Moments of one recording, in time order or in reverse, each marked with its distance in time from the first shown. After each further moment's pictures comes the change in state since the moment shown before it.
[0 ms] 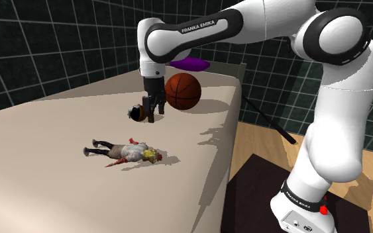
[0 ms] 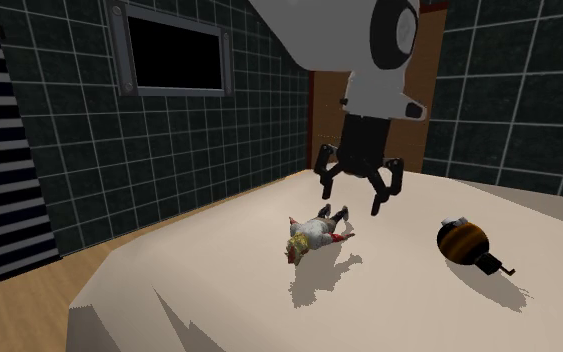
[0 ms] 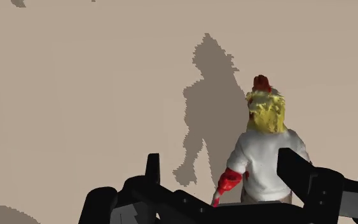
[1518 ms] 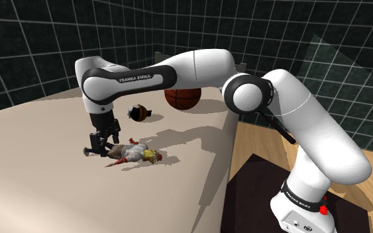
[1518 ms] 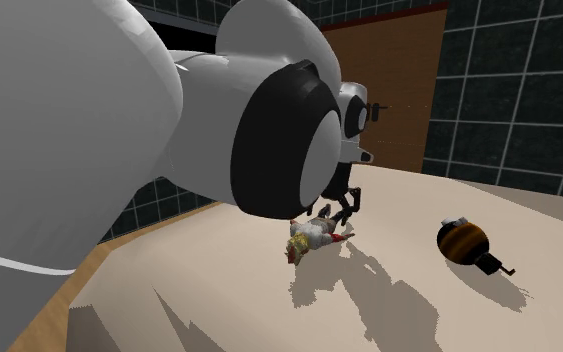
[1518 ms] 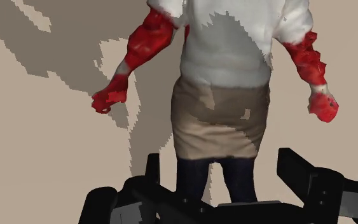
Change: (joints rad) arm 0.219 0.709 0.032 0.812 -0.136 -0.138 0.033
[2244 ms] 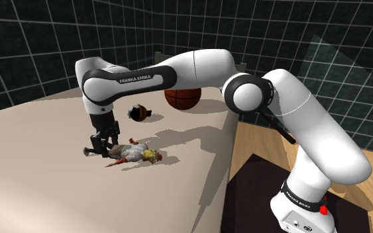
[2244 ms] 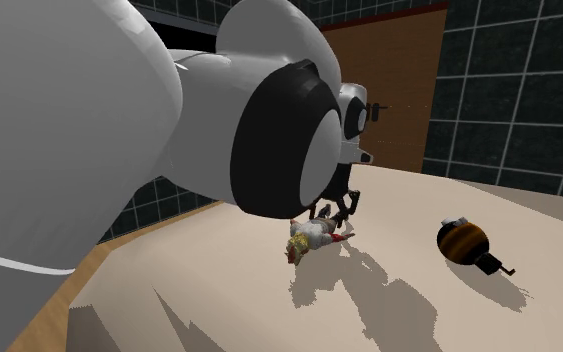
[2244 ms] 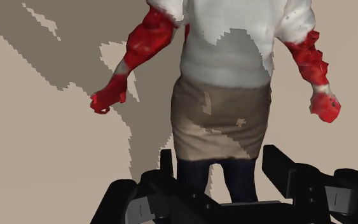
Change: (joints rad) arm -0.001 -0.002 0.000 -0.010 0.000 0.010 0.000
